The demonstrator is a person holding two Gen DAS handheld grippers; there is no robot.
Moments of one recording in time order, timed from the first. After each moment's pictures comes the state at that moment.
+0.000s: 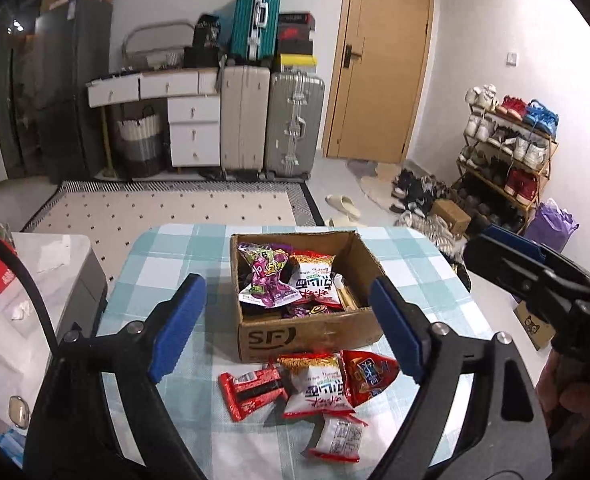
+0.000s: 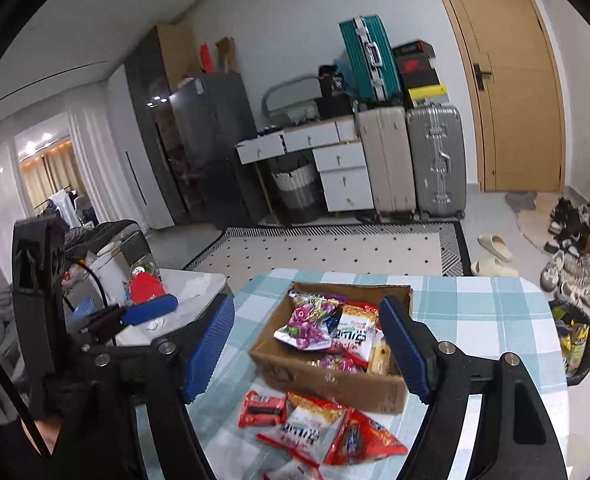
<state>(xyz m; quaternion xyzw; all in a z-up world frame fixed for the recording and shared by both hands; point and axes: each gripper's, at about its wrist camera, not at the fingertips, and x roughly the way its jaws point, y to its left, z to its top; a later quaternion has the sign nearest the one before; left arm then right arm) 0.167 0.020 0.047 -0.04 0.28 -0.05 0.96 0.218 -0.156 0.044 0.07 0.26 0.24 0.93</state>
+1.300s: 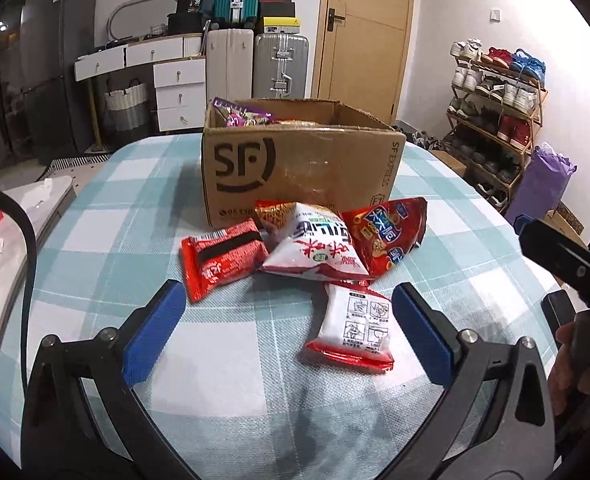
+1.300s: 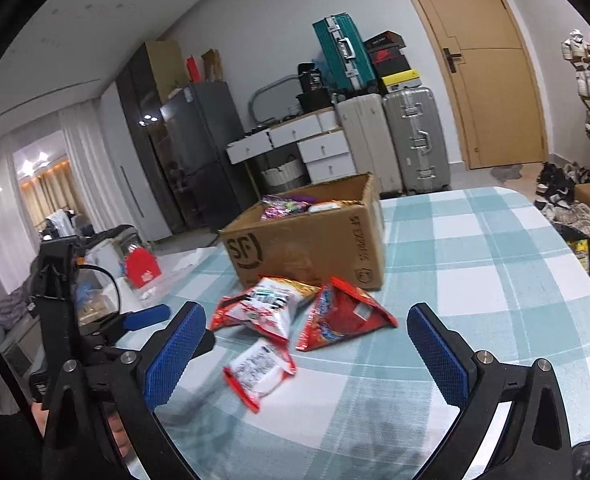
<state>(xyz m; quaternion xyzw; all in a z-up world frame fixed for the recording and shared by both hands) 0.111 -0.006 -0.132 -0.02 0.33 -0.08 0.94 0.113 -0.204 -0.115 0.12 0.25 0.21 0.94</state>
